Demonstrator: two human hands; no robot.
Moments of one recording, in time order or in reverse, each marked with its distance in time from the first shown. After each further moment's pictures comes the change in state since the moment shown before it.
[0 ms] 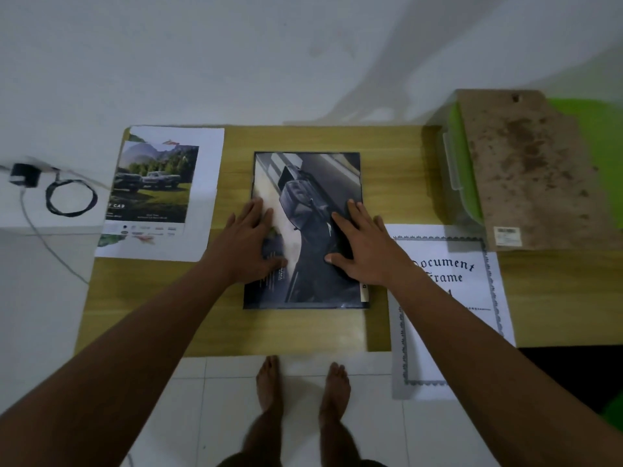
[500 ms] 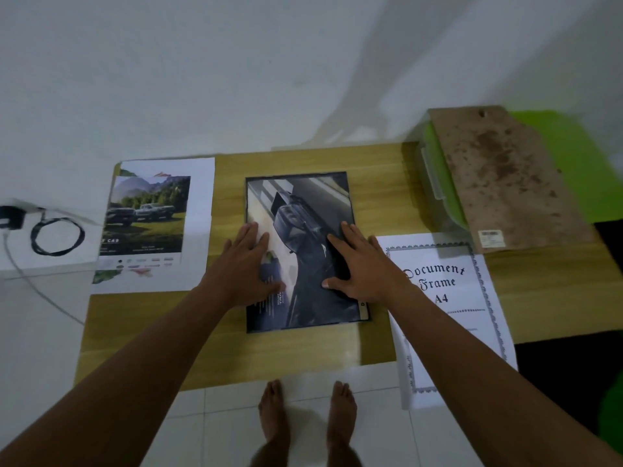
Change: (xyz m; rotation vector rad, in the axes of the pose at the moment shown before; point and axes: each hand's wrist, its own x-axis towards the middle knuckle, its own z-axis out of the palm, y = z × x) left_hand -0.002 -0.004 -0.005 -0.023 -0.035 0.023; right_hand -0.010 -0.008 0.004 0.030 -0.001 0.055
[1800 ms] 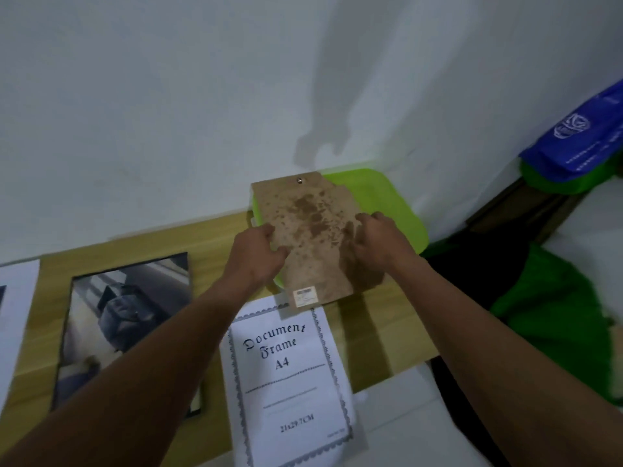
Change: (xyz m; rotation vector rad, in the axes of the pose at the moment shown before) left_hand 0.141 0.330 -0.091 -0.476 0.284 -0.012; right_hand -0.109 0.257 -0.191 0.118 0.303 0.520
